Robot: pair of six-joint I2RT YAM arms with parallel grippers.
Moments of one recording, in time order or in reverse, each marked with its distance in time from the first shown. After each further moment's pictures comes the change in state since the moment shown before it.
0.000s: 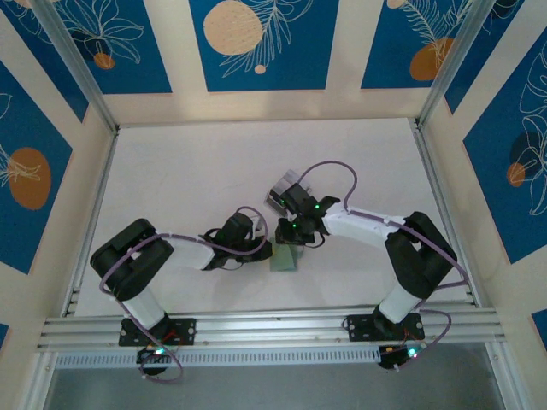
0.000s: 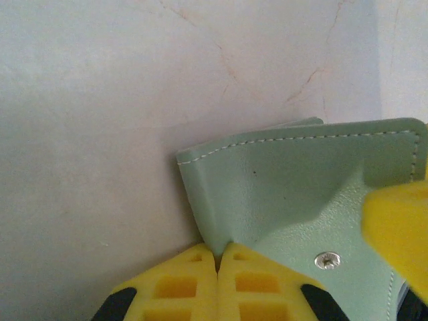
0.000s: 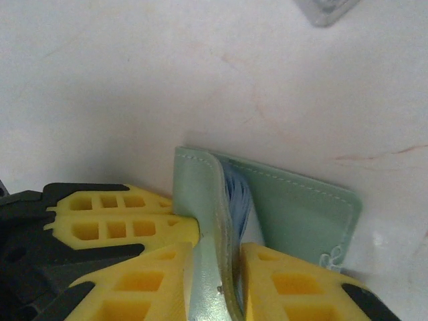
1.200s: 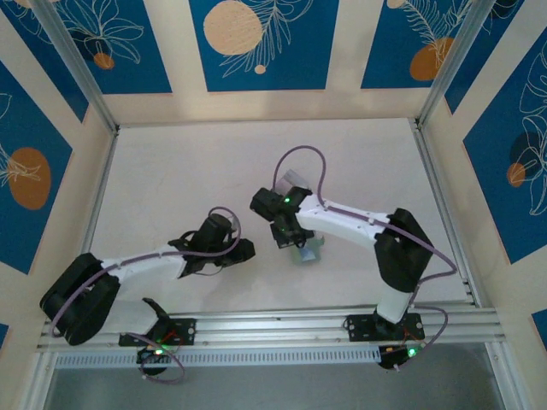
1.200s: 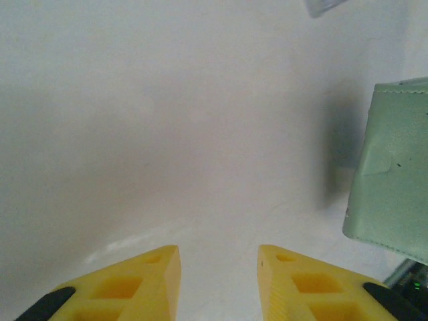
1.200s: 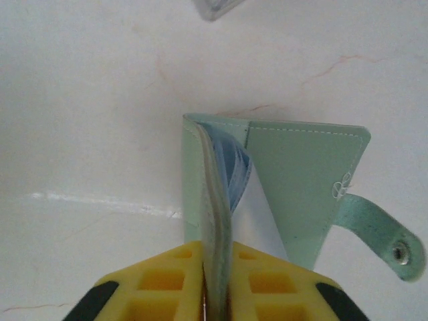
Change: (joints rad) left arm 0.075 -0.395 -0.085 -0.405 -0.083 -0.082; right arm 0.182 0.135 0.346 -0.556 0.442 -0.038
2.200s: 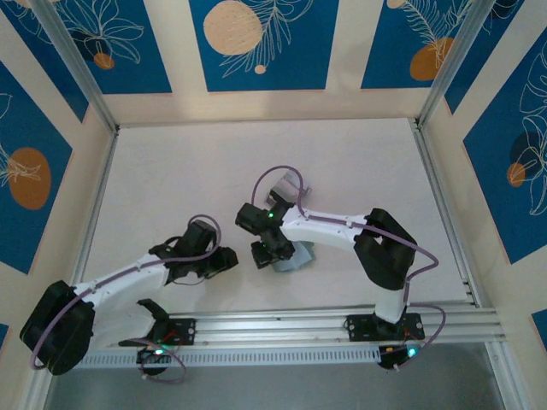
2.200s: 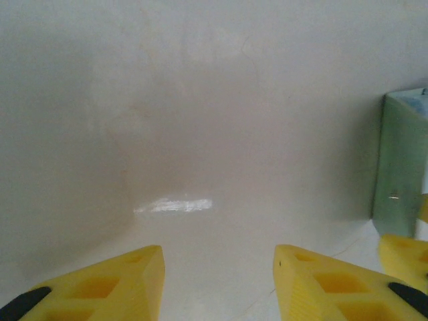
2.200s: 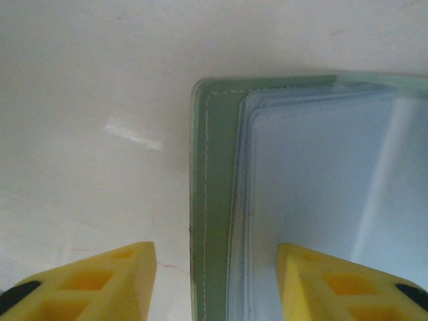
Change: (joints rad) left arm 0.095 -0.191 -0.053 -0.278 0.024 -0.036; right arm 0.086 0.068 -0.029 0.160 -0.276 -0.055
